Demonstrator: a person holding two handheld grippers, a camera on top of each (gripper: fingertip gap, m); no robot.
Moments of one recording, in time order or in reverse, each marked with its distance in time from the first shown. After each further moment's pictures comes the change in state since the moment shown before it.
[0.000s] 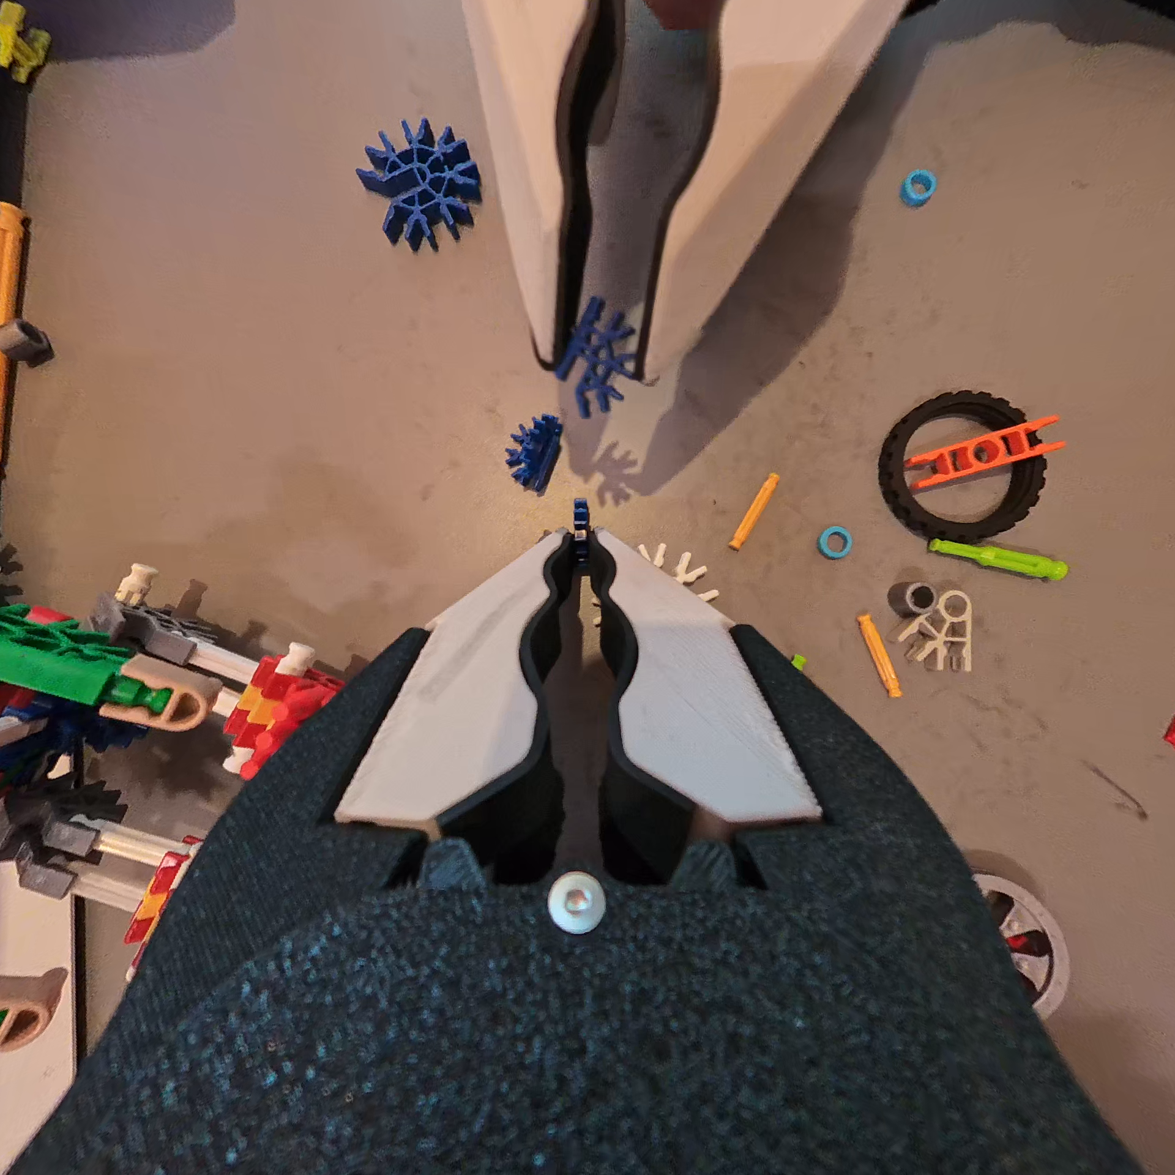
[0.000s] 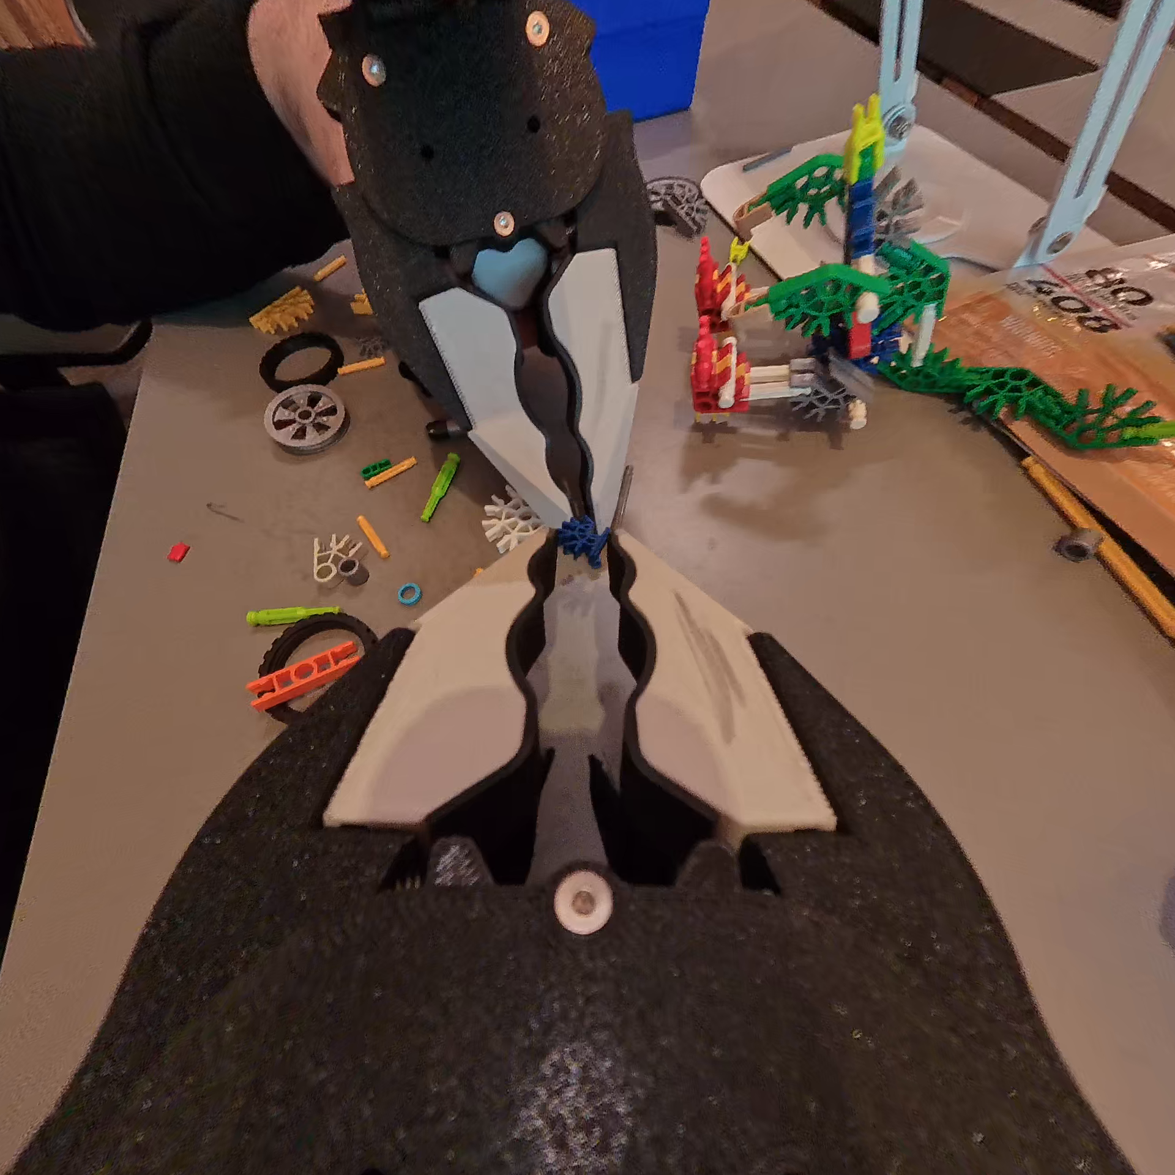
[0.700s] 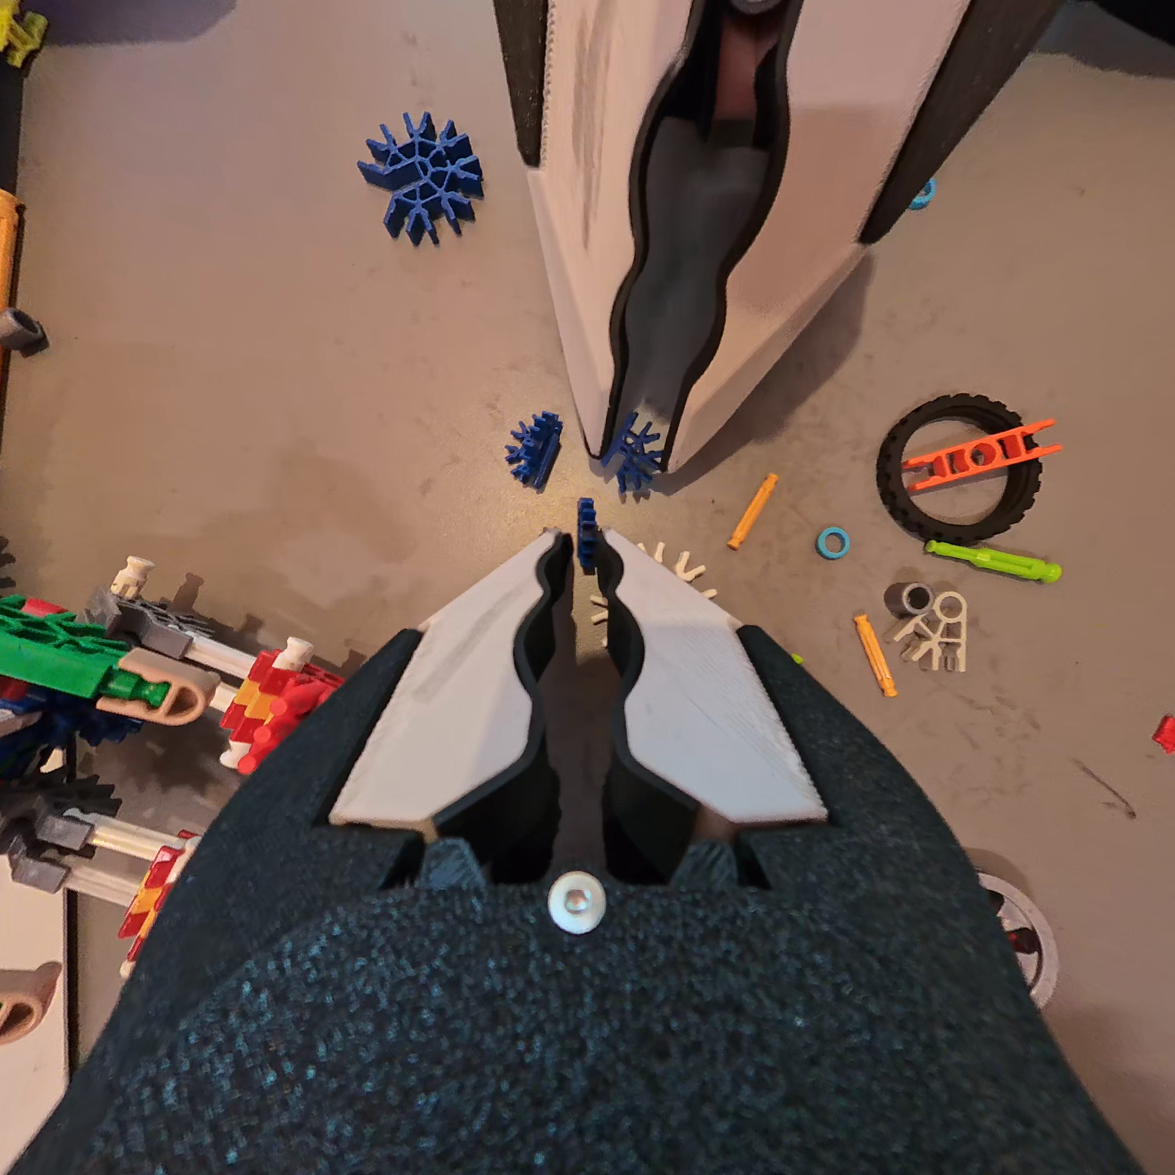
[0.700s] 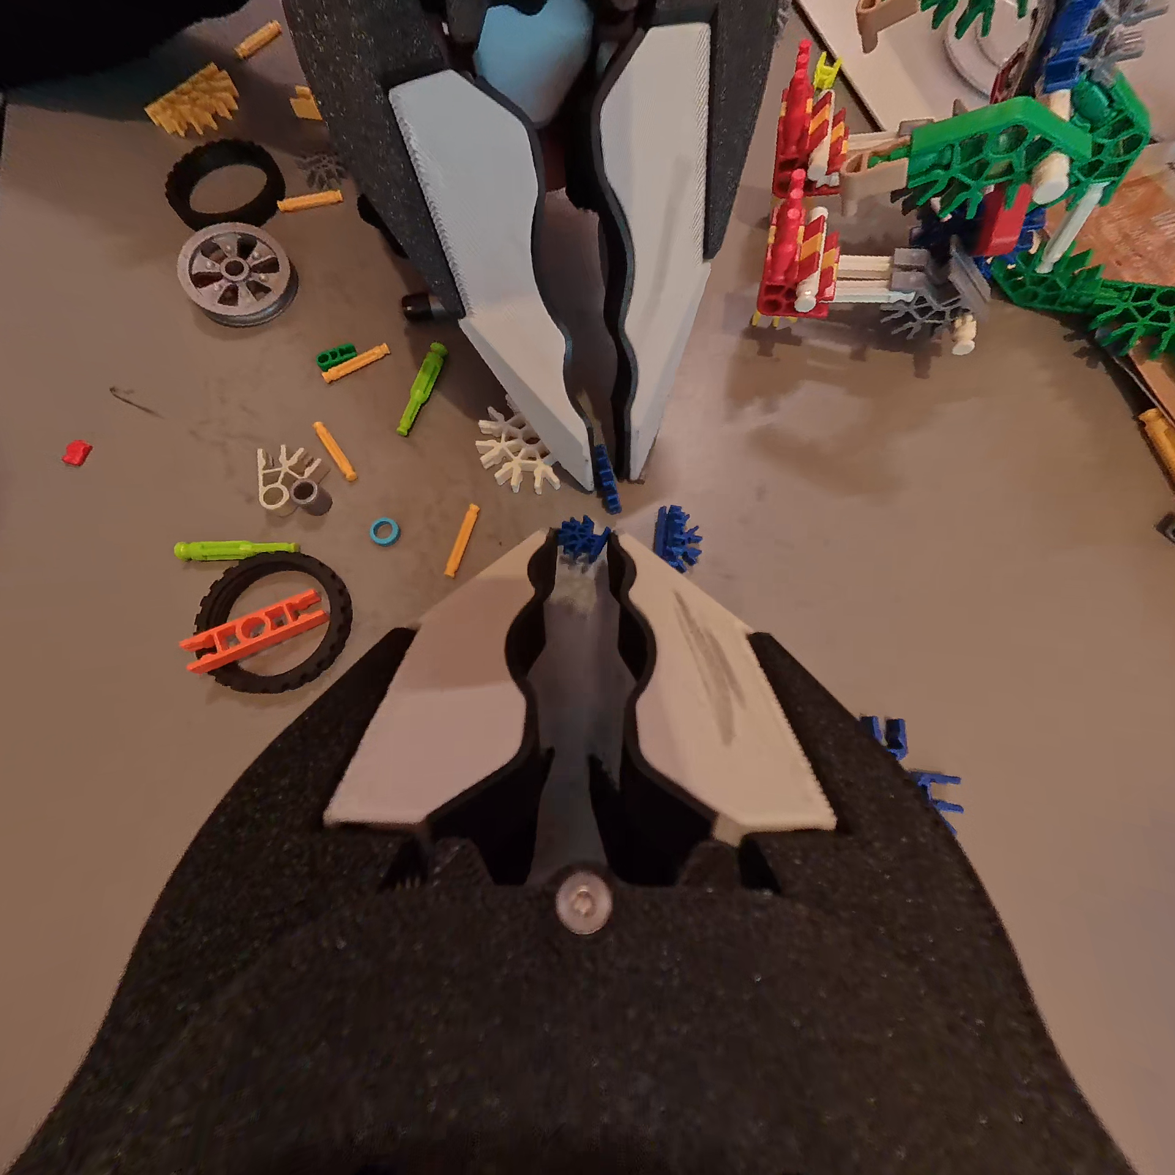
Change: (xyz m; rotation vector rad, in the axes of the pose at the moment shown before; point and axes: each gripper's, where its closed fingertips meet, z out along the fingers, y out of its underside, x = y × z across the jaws) left arm 0.000 0.000 -0.001 -0.004 0.003 -0.014; right arm -0.008 0.034 0.023 -0.214 0.007 -0.079
